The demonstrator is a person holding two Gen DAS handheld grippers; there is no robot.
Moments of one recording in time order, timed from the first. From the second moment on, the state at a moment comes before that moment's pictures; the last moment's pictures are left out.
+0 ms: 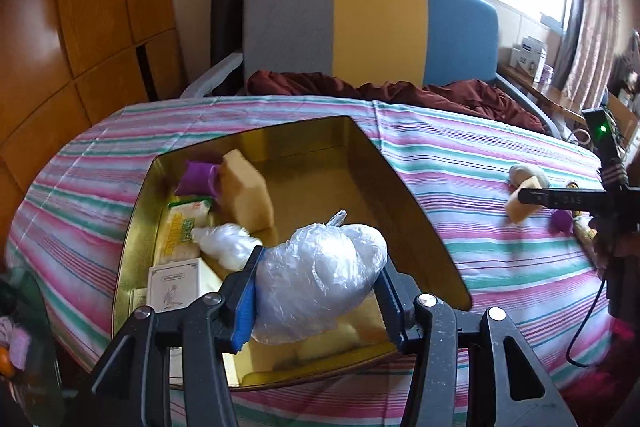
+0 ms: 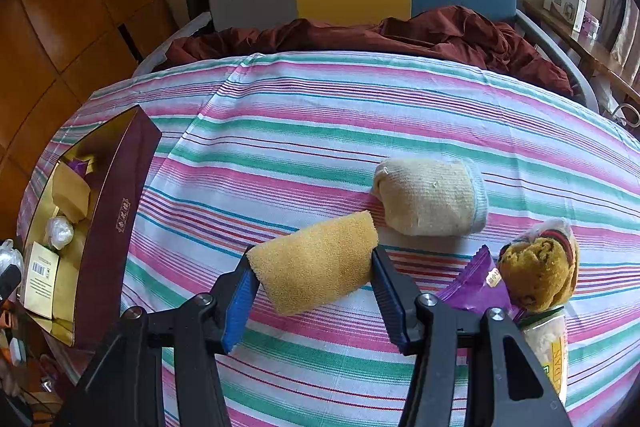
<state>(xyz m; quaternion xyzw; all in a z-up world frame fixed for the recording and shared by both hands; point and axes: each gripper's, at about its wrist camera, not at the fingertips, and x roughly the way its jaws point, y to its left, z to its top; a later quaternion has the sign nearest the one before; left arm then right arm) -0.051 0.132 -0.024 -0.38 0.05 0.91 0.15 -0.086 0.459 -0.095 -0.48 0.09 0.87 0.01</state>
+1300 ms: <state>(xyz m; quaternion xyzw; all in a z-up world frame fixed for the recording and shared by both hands) -0.211 0.033 -0.048 -0.47 -0.15 0.87 0.07 -0.083 0.457 -0.081 -0.45 0.08 0.89 0.03</state>
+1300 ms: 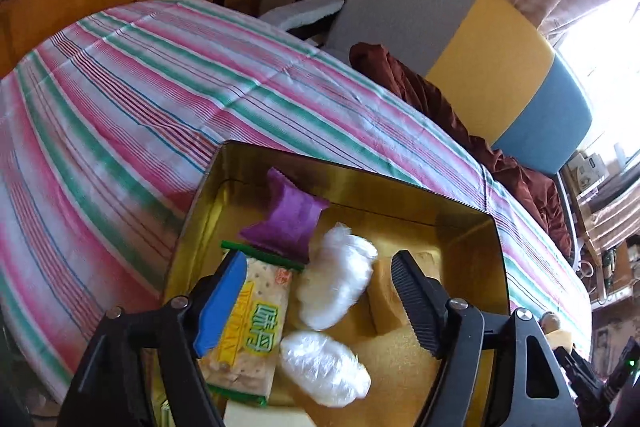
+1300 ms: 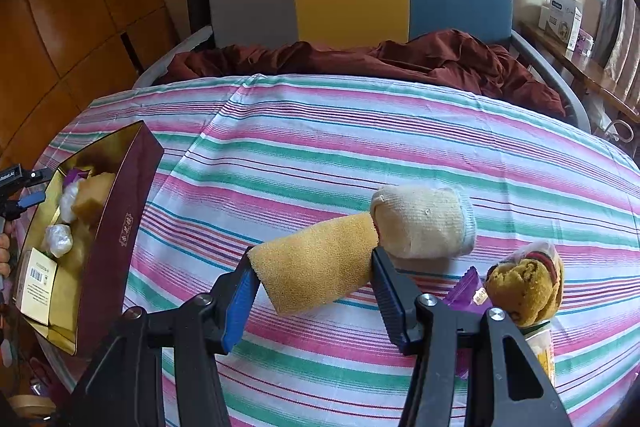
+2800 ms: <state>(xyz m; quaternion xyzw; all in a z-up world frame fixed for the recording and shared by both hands) -0.046 0.011 -0.014 -0.35 -0.03 0.94 0.07 -0.122 0.204 -0.049 -0.47 0.06 0.87 -0.13</state>
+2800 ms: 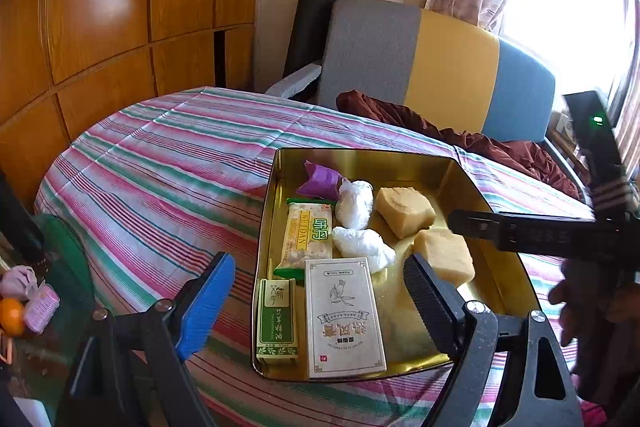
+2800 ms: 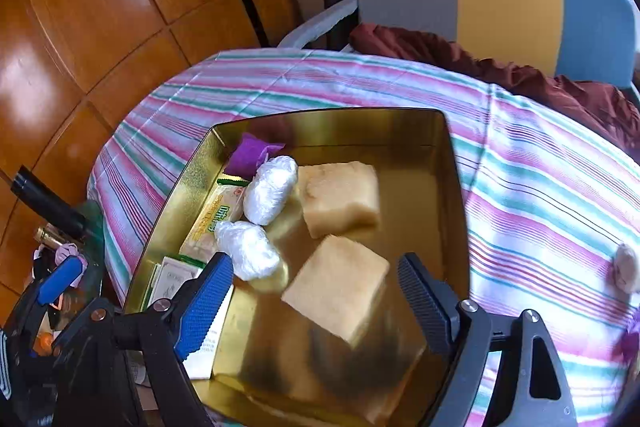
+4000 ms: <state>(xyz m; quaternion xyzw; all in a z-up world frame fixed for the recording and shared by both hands) -0.025 0.089 -0.004 -0.34 0.05 0.93 0.13 -0.018 0.440 -0.025 -0.42 0.07 0.90 0.12</state>
